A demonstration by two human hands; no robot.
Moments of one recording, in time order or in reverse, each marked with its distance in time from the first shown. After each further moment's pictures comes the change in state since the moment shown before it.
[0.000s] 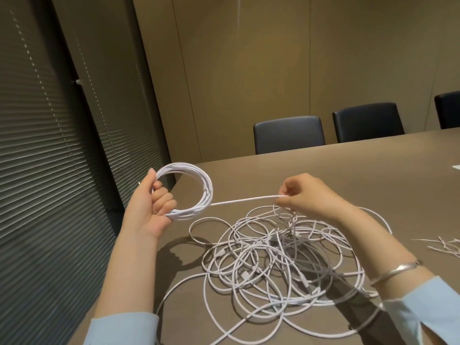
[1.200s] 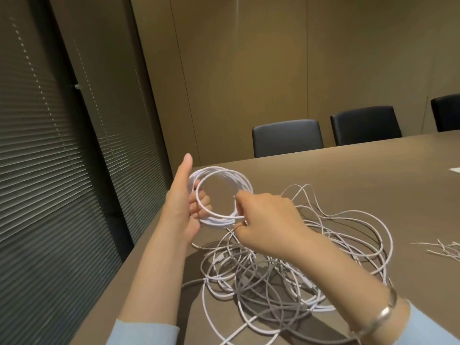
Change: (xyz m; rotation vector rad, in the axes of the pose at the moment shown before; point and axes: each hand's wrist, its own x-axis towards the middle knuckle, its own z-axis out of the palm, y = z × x) left_hand -0.020 -0.036 0.047 0.312 -0.163 -0.002; right_hand -0.042 -0.077 0.034 -0.424 0.078 -0.292
